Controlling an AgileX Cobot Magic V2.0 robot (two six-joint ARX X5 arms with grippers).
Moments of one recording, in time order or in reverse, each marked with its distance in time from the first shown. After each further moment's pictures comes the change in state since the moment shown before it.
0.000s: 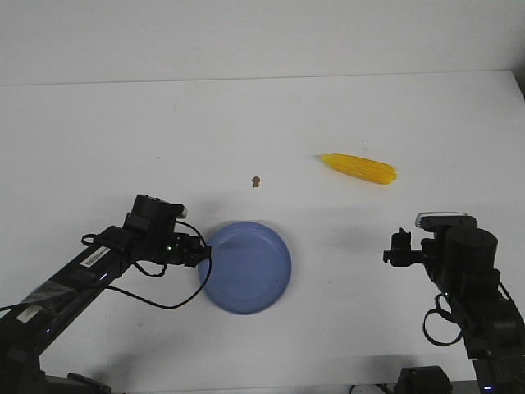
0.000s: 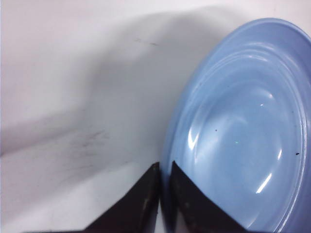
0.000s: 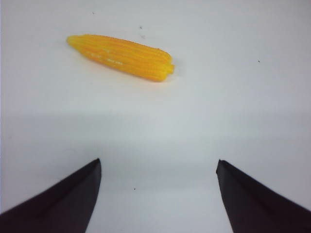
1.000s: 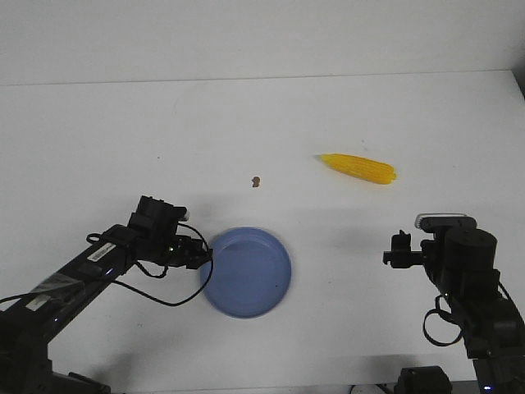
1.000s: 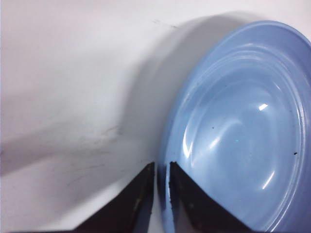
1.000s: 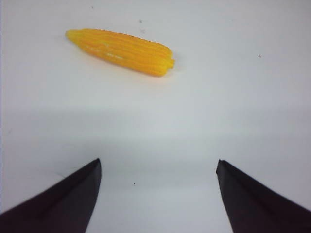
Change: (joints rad) left arm 0.000 0.043 -0.003 -0.001 -0.010 0.016; right arm 0.000 0.000 0.000 -0.017 0.000 0.000
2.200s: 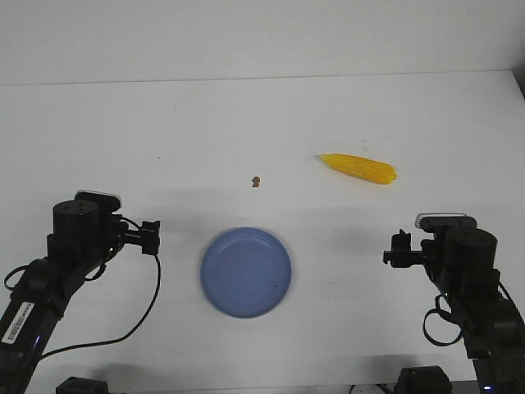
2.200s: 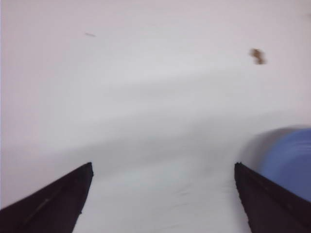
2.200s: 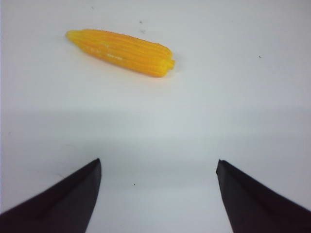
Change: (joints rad) left arm 0.195 -0.490 0.000 -0.070 -0.378 0.212; right arm 0.000 0.000 0.000 0.007 0.000 0.000
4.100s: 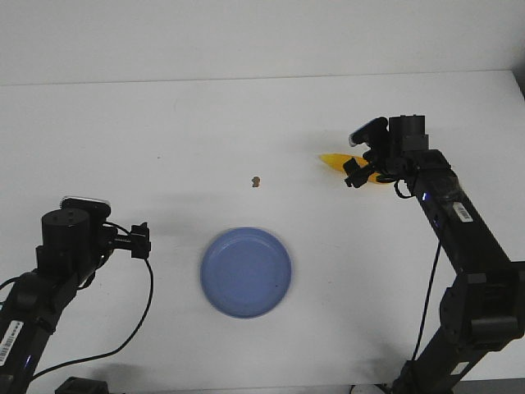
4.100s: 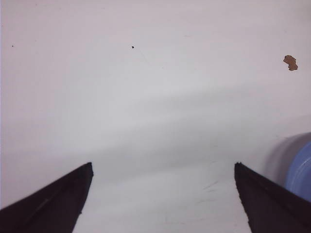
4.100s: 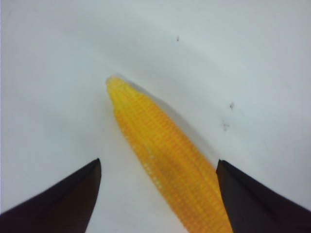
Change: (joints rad) left arm 0.001 -0.076 0.000 -0.039 -0.085 0.010; right arm -0.003 1.002 0.563 0.225 -0.283 -0.509
